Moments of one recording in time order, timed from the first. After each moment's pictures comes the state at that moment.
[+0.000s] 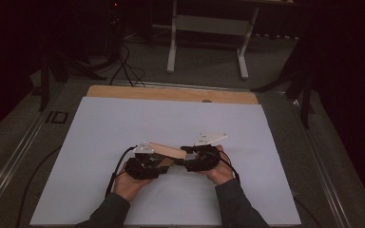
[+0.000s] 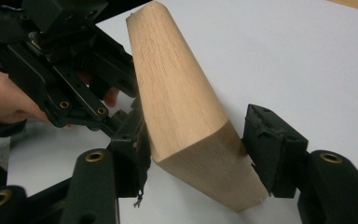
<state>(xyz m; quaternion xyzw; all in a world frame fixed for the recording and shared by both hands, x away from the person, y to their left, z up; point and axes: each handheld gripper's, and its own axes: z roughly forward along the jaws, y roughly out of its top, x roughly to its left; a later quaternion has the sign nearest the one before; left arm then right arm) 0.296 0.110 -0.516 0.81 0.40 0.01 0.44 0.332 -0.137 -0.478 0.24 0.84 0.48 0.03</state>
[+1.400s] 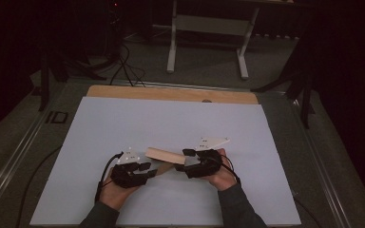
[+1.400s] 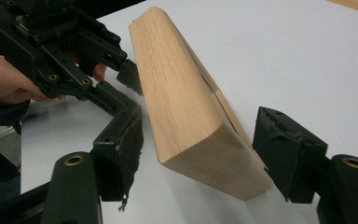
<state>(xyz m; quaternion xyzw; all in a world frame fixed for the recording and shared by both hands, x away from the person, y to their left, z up) 0.269 0.140 -0.512 0.80 0.39 0.08 0.45 0.314 -0.139 -0.469 0.24 0.85 0.48 0.04</state>
